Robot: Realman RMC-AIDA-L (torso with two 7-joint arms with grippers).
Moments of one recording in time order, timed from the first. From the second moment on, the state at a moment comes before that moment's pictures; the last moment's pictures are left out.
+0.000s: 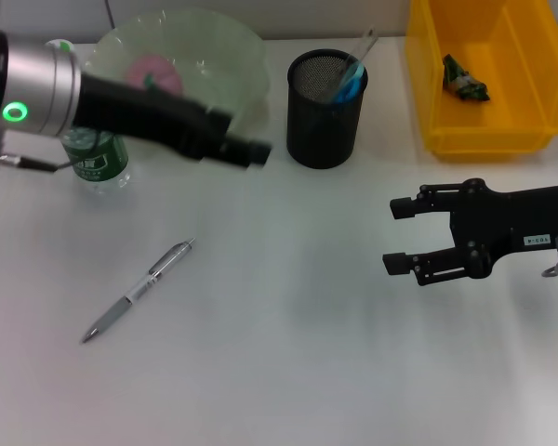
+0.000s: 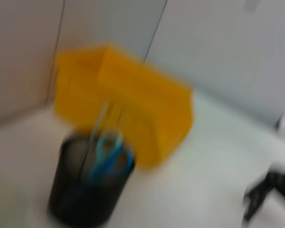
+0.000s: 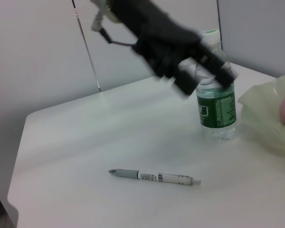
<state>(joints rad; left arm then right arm) -0.59 -2.03 1.14 1.21 2.08 1.51 -2.26 0.55 2.01 -0.88 -0.67 -2.00 -1.62 1.36</state>
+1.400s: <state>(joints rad) -0.75 -2.07 1.34 1.01 2.70 1.58 -2.57 0.57 2.01 -0.88 -0.67 -2.00 -1.62 1.36</state>
